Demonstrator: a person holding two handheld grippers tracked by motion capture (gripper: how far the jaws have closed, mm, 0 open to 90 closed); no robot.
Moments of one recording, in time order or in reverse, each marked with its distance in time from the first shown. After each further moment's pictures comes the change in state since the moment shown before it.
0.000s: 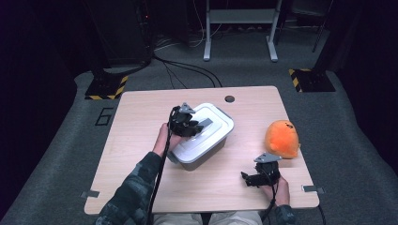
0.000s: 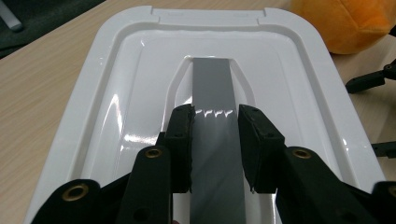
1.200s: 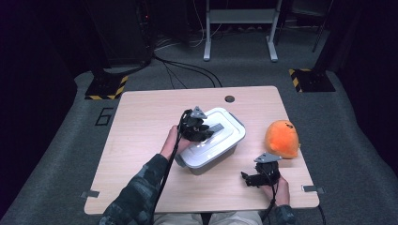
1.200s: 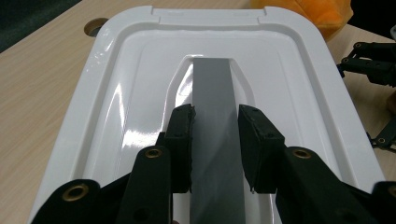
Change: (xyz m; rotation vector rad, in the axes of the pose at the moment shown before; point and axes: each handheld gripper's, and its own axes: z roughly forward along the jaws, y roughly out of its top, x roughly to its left) left arm -0.028 0.010 0.008 0.012 -0.065 0.085; right arm 0.000 0.000 0.000 0.000 0.000 0.002
